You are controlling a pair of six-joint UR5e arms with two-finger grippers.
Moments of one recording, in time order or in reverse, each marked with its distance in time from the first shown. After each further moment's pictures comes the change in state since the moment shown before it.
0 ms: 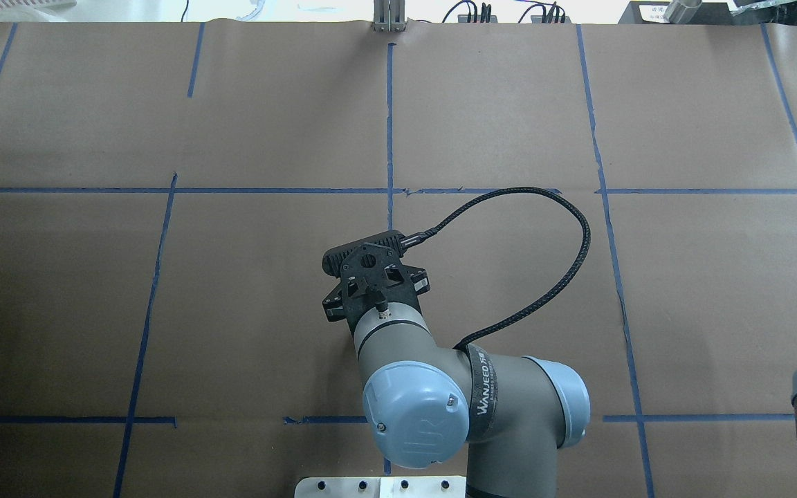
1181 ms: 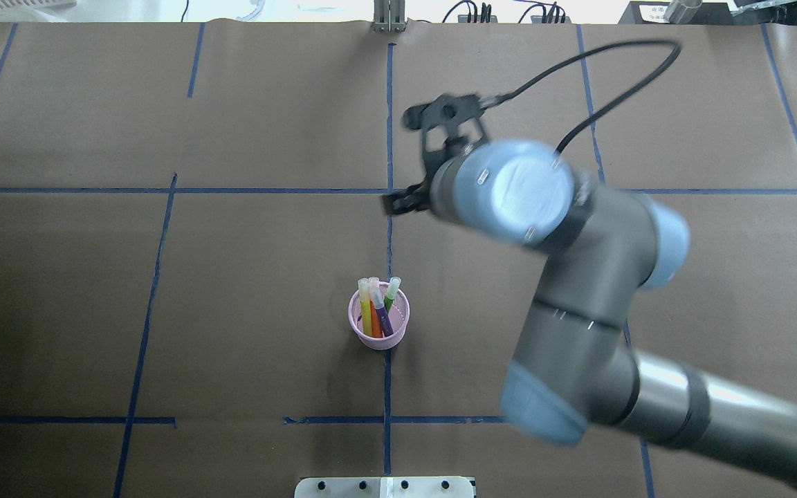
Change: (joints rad) left arm -0.004 0.016 -0.052 0.015 0.002 -0.003; right arm 0.408 -0.033 0.034 -0.107 0.579 -0.133
